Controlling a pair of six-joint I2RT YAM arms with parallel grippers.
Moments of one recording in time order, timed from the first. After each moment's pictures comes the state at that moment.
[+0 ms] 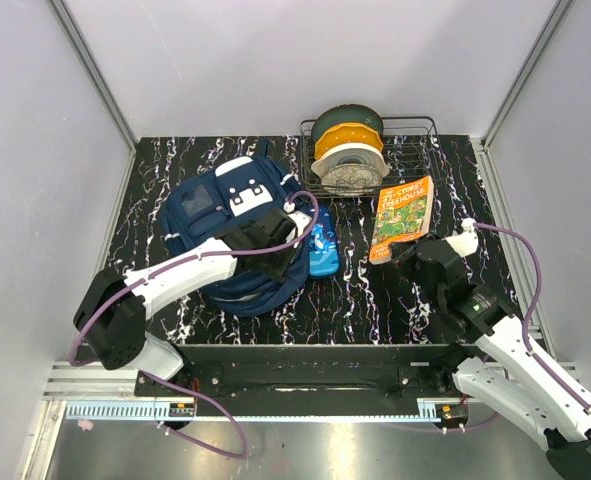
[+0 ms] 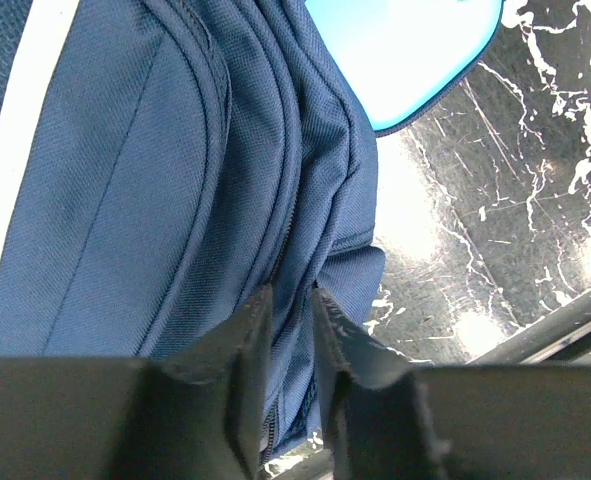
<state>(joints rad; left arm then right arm) -0.79 1.48 1.06 -0.60 -0.03 -0.18 0.61 0.69 0.69 -0.49 0.48 1.13</state>
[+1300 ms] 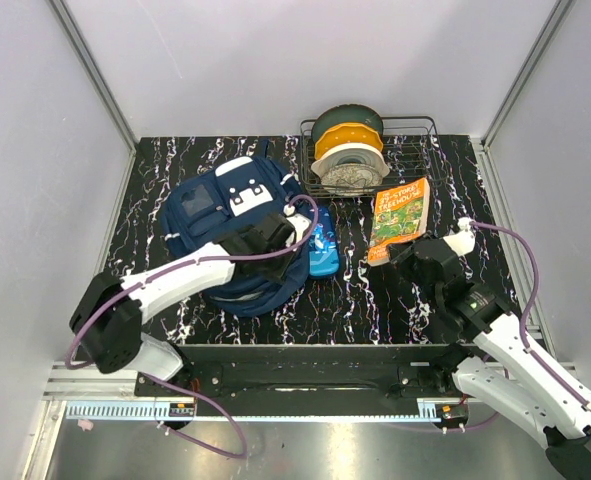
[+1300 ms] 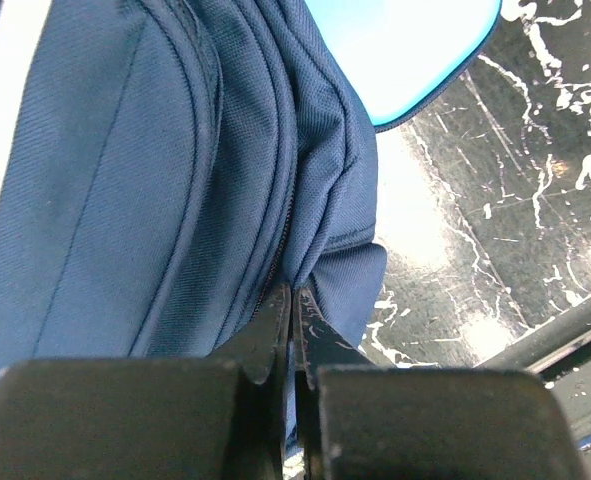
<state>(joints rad) -0.80 1.48 1.02 -0.55 -0.04 -0.18 0.61 0.71 0.68 -0.49 0.46 1.13</state>
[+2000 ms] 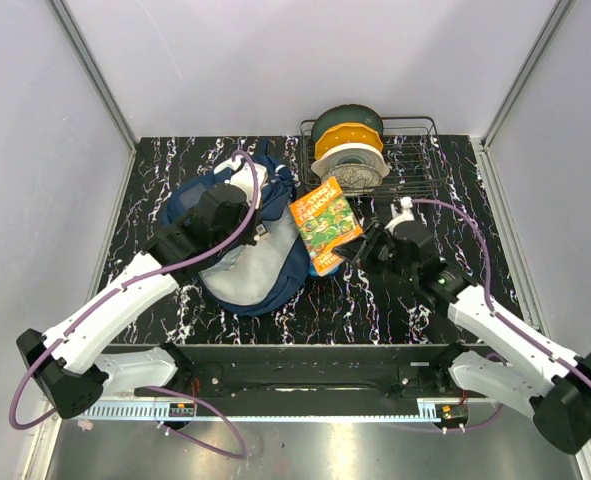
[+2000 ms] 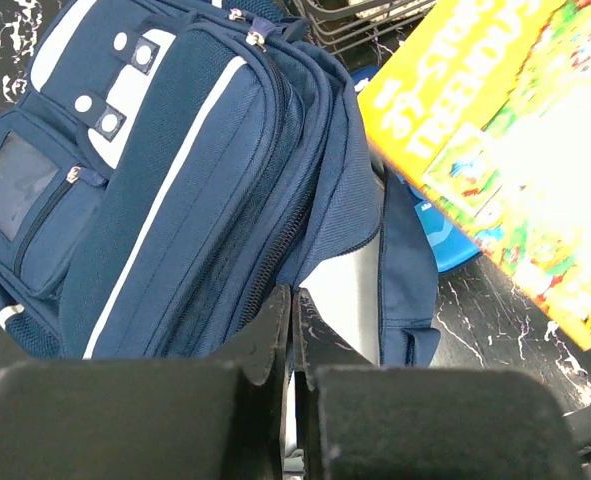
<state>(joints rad) -0.74 1.14 1.21 -0.63 -0.30 -0.16 0.61 0.95 0.70 -0.18 -0.08 1.02</state>
